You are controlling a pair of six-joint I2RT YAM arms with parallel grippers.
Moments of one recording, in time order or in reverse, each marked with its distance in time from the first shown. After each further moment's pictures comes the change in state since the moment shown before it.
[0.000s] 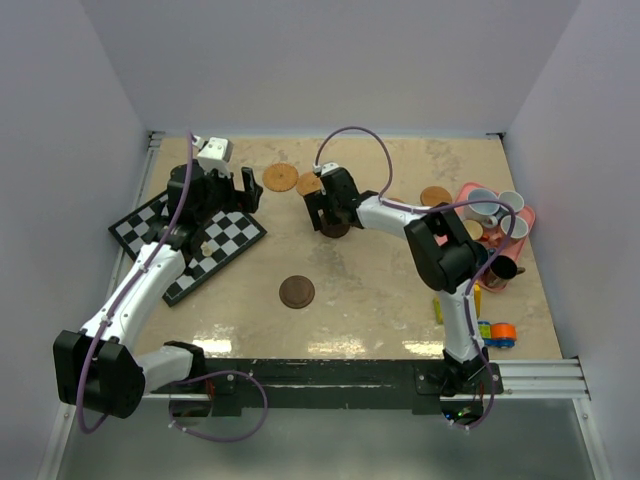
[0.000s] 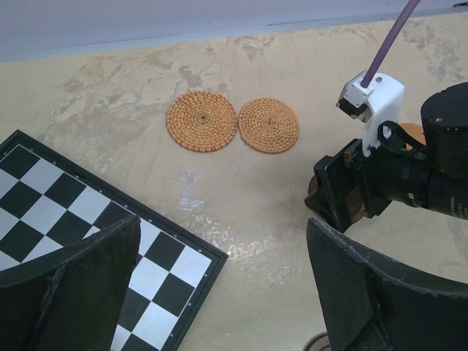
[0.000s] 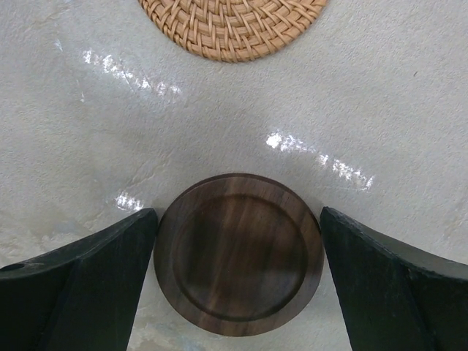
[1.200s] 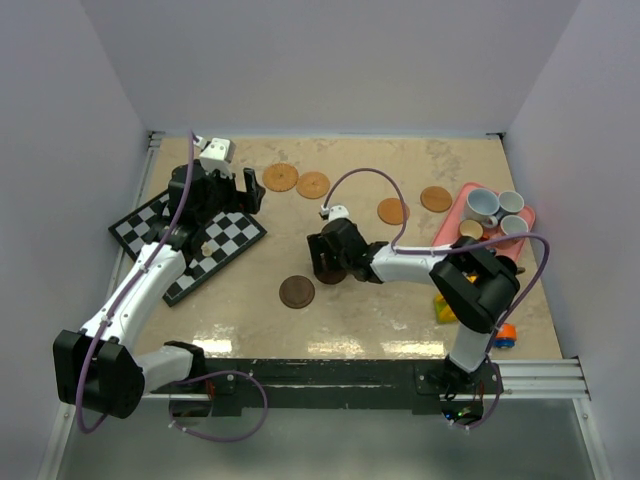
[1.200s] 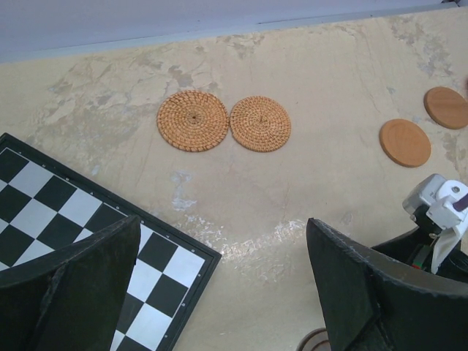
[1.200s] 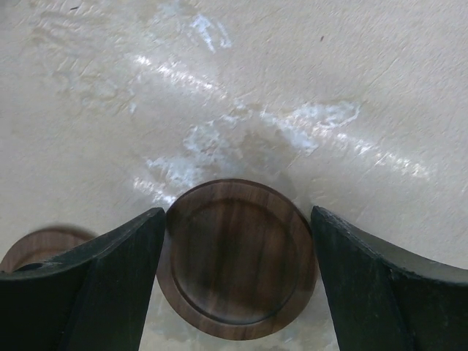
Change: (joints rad) left arm -0.011 0.000 0.000 0.000 0.018 -0.001; right arm 0.197 -0.344 -0.544 0.224 0.061 0.261
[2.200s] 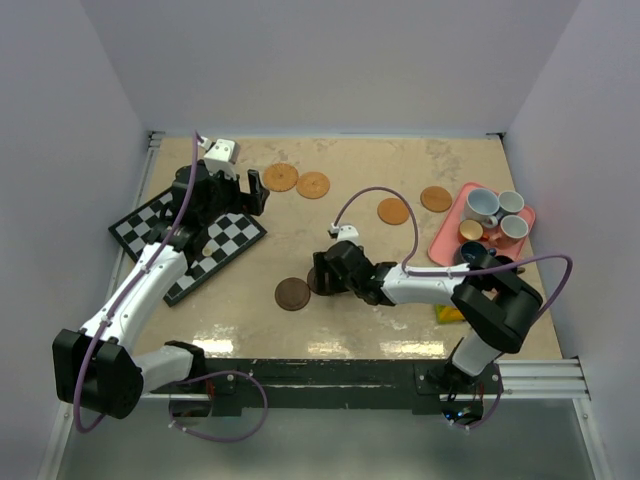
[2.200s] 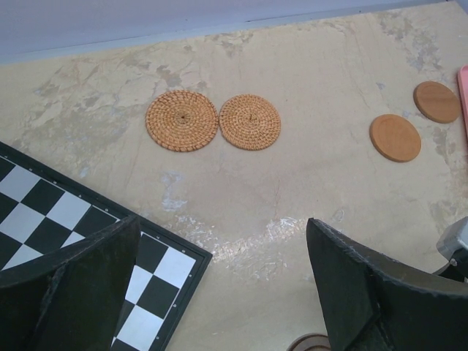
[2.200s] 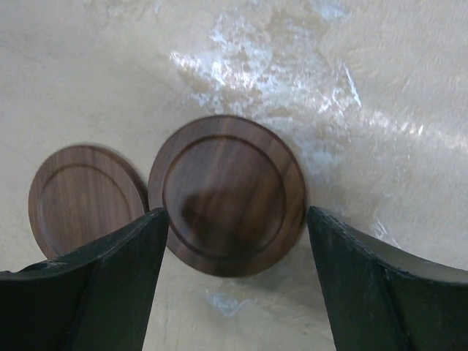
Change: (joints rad) left arm -0.026 0.000 0.000 0.000 0.000 0.000; right arm 0.121 -0.159 -0.179 0.004 0.060 0.229
